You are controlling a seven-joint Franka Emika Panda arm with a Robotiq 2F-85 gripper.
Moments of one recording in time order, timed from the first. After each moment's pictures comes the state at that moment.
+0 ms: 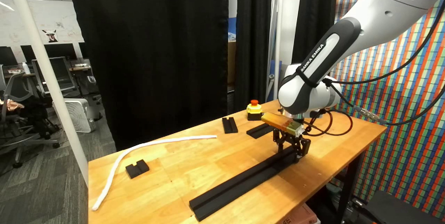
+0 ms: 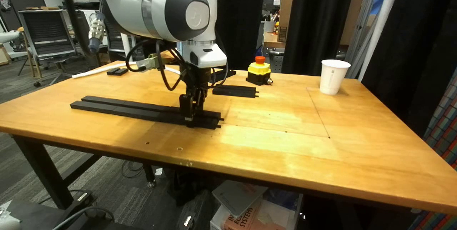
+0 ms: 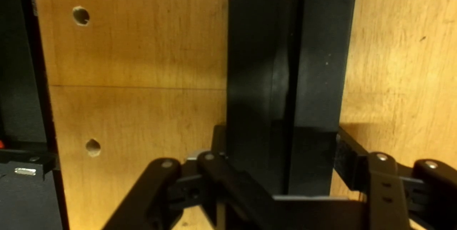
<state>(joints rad) -0.04 0.05 -0.04 -2.56 0.11 2.59 1.34</state>
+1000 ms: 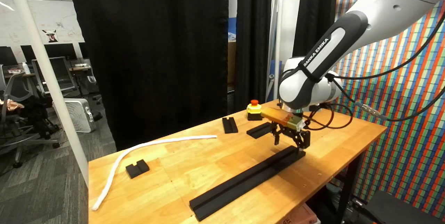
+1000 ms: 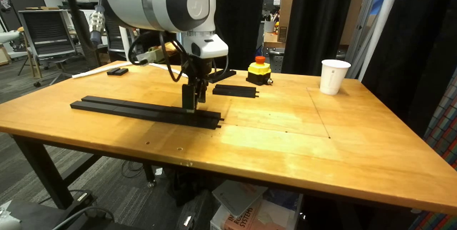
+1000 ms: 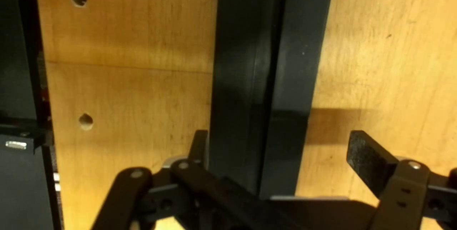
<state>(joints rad) -0.03 0.01 -0.05 -2.55 0.05 2.57 1.33</state>
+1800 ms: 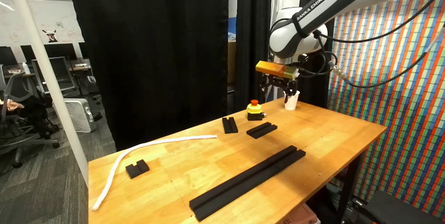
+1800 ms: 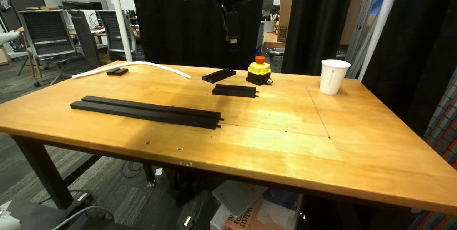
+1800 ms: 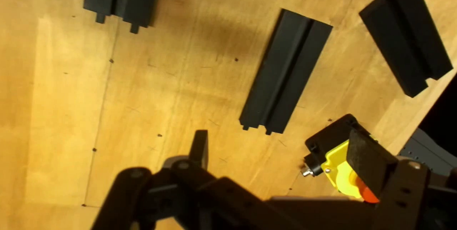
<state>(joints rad) -0.09 0.01 -0.06 -2.14 -0.08 2.34 1.11</state>
